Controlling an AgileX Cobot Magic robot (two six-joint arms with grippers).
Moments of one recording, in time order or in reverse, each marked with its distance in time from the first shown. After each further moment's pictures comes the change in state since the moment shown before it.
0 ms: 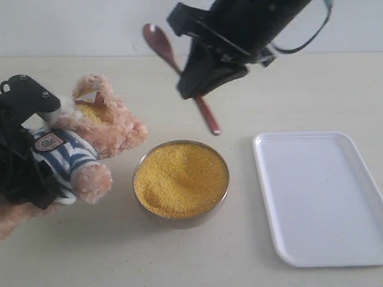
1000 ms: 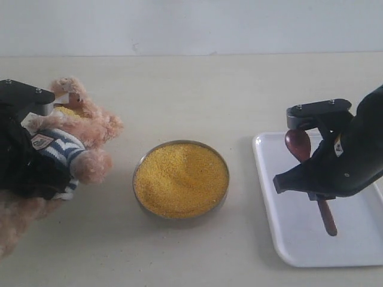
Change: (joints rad) left arm 0.000 0.075 -0.023 0.081 0.025 -0.365; right arm -0.010 -0.145 0.801 -0.872 -0.678 0.740
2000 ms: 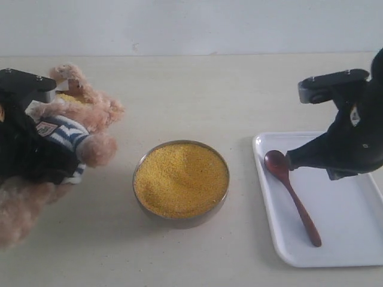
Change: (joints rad) left arm 0.000 0.021 -0.039 0.010 -0.048 -0.055; right arm 0.000 -0.130 -0.103 -0.022 0.223 0.019
